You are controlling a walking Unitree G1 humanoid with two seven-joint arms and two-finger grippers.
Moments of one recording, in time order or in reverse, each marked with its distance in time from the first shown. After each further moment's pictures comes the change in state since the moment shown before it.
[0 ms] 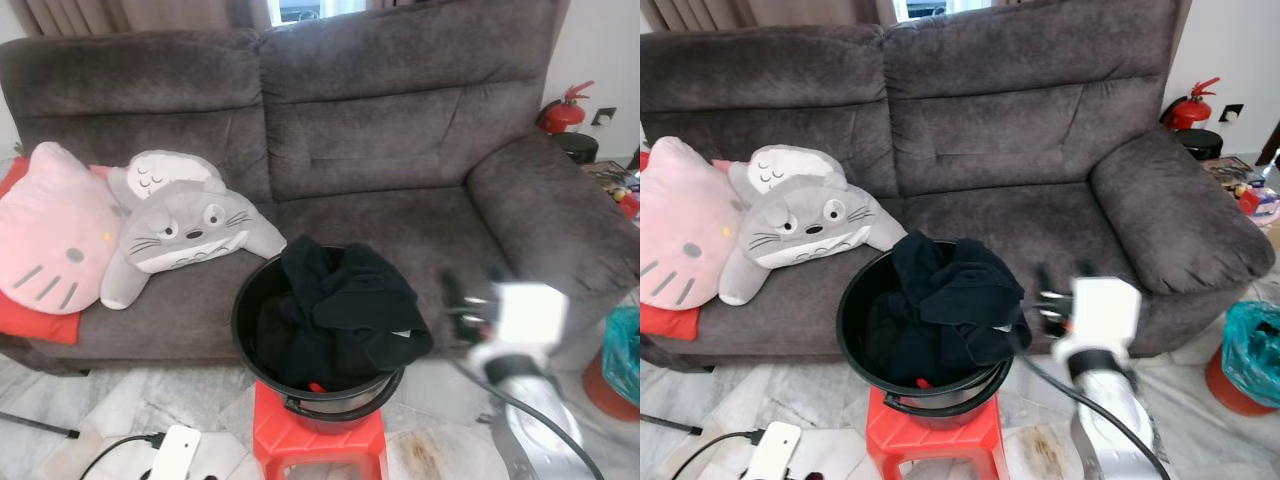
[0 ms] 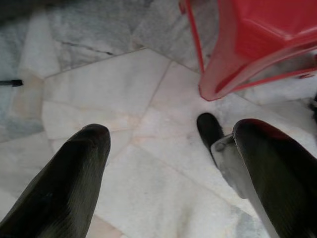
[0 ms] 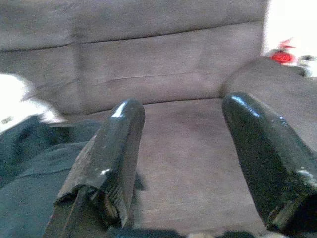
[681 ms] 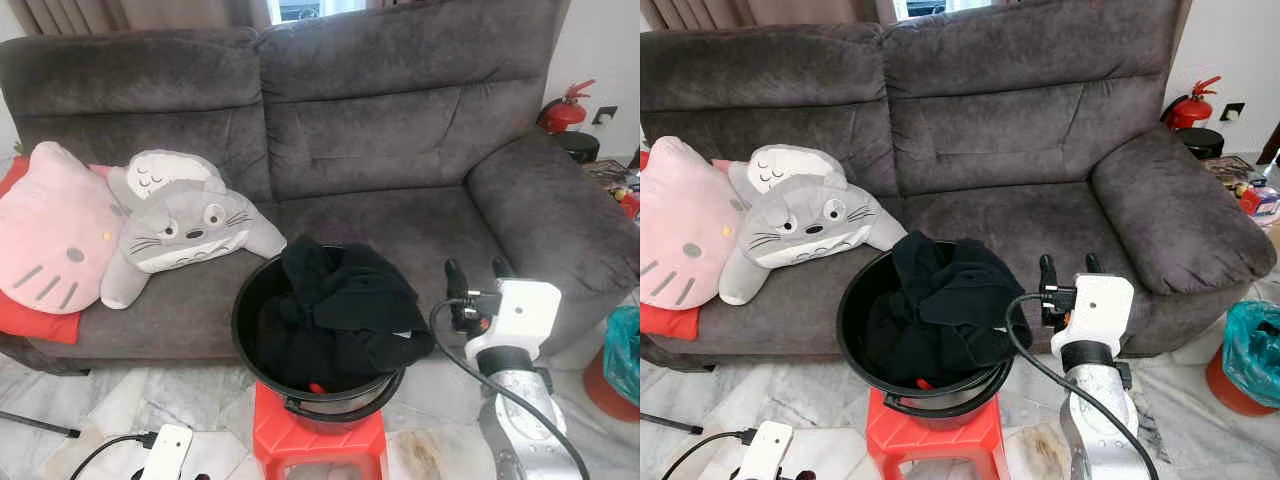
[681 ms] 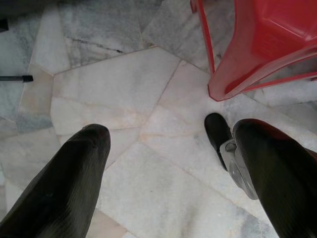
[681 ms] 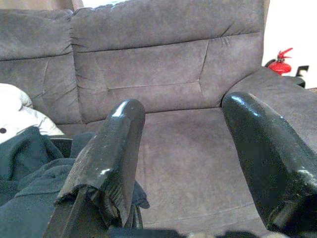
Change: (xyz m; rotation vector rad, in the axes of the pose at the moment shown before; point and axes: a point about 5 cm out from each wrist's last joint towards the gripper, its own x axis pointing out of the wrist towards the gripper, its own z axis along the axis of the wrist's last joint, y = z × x) left arm -0.001 0.005 0.000 -0.007 0.002 0.021; right arm 0.013 0.009 0.001 -0.020 -0.045 -0.007
